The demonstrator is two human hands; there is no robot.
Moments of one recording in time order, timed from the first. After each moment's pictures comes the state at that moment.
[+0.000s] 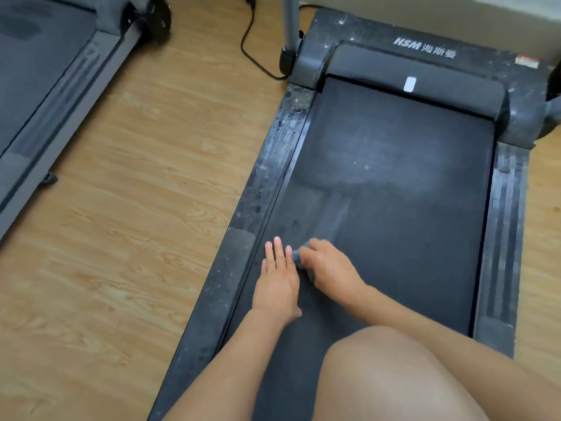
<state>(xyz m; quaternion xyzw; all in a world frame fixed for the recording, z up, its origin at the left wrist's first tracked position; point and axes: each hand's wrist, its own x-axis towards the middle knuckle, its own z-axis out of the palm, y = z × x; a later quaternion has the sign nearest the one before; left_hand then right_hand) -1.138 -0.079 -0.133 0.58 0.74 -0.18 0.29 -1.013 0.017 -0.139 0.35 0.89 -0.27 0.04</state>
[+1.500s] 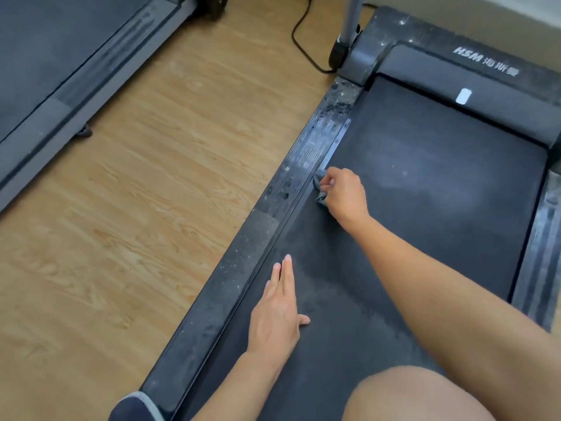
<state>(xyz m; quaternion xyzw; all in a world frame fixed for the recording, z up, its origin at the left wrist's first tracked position) -1.121 -0.159 -0.140 0.43 0.84 0.11 0.33 -1.110 0.114 -0.144 0.49 0.83 -0.25 -0.06</state>
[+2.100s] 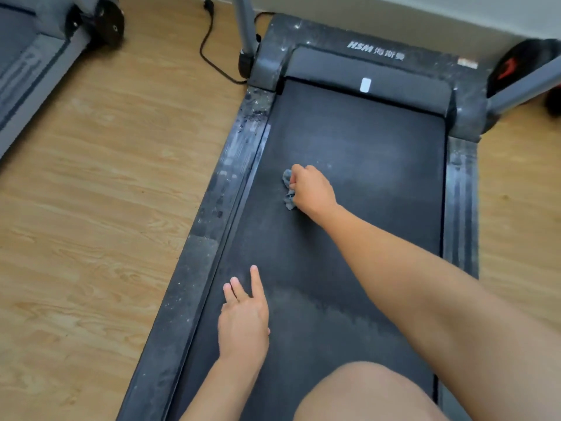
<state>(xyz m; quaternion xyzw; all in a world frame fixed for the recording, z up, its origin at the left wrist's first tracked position) -1.110 -0.121 -0.124 0.53 0.79 -0.15 0.26 -1.048 0.162 -0.139 0.52 0.83 -0.21 -0.01</state>
